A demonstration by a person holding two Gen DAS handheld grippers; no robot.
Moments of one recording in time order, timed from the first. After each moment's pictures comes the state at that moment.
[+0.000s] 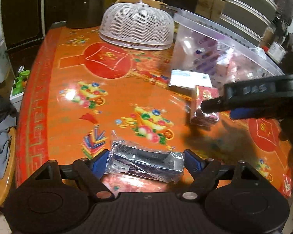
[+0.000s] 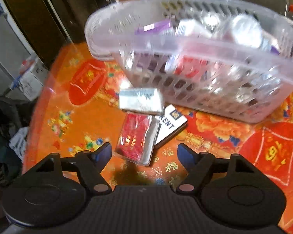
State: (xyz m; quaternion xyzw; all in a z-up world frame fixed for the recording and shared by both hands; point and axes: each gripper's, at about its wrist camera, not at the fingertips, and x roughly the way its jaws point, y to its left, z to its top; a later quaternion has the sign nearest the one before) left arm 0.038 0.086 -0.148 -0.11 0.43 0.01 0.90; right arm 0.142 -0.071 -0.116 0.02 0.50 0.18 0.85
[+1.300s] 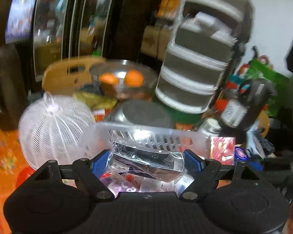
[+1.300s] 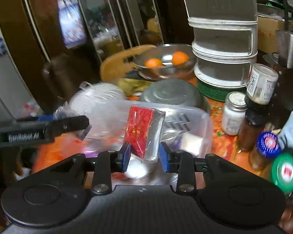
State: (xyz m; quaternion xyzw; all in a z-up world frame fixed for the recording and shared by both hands) left arm 0.240 -0.019 0.003 -0.08 0.35 -0.11 0.93; right arm 0.224 -0.201 0.012 0.02 0.39 0.18 0.90
